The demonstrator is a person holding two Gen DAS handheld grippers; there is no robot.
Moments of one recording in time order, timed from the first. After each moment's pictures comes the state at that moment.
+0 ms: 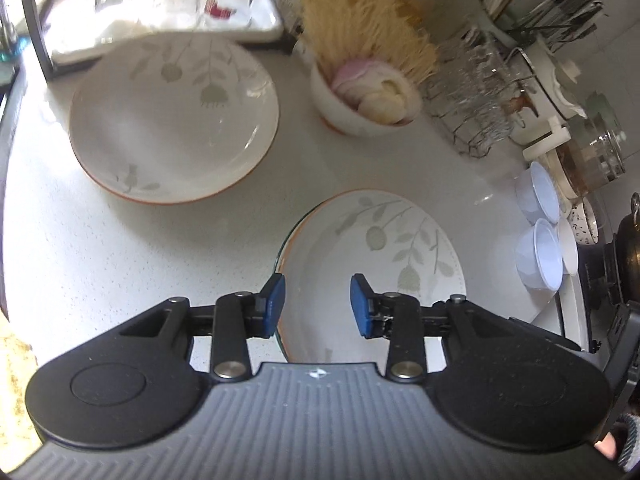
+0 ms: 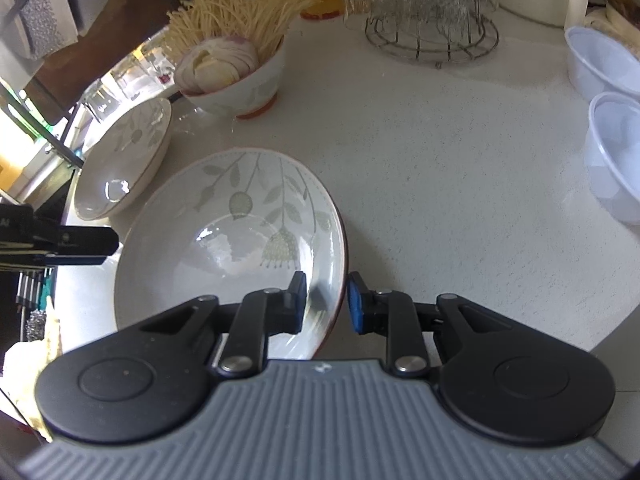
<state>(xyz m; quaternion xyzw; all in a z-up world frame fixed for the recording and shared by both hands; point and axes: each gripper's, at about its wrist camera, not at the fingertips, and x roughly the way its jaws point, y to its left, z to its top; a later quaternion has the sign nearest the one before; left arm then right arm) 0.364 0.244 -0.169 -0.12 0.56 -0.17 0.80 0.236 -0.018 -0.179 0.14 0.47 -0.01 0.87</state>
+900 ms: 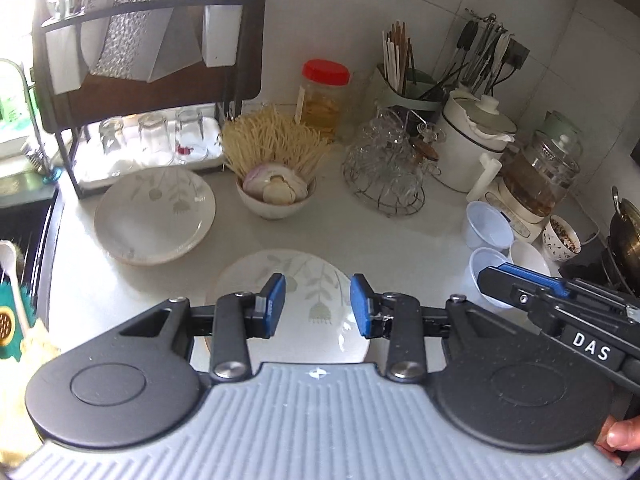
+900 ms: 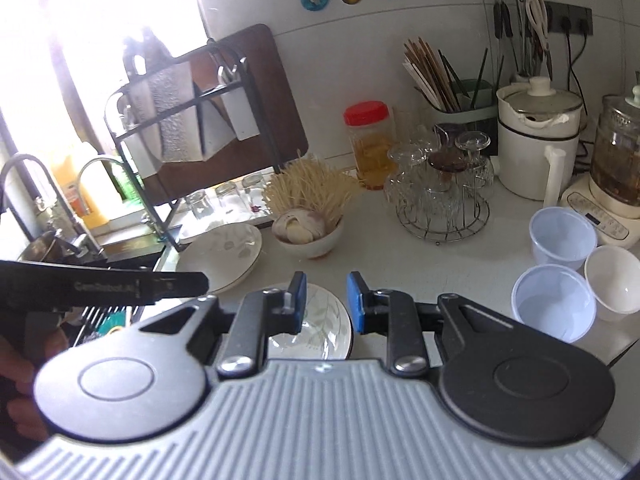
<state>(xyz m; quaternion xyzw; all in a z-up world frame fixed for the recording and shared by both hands) 0.224 0.159 -0.054 -0.05 0.40 -0.15 0.90 0.132 -0.059 -0.041 0.09 0.29 0.08 0.95</state>
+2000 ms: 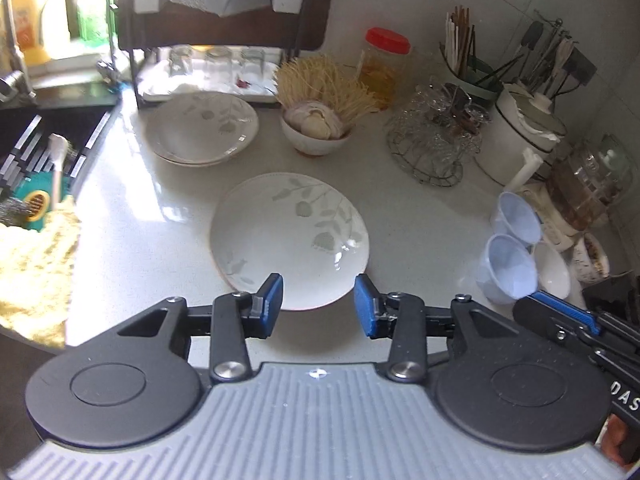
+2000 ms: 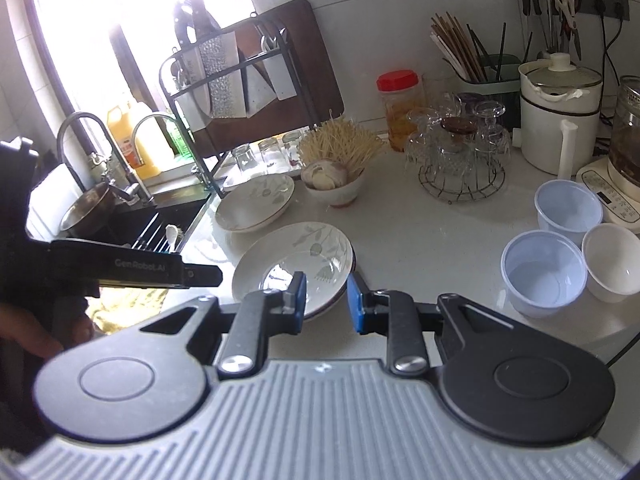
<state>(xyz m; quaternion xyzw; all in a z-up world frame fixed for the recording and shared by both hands) 0.171 0.124 -0.070 -0.12 0.45 -0.04 0.89 0.097 -0.103 -0.046 0.08 0.33 0.17 0.93</state>
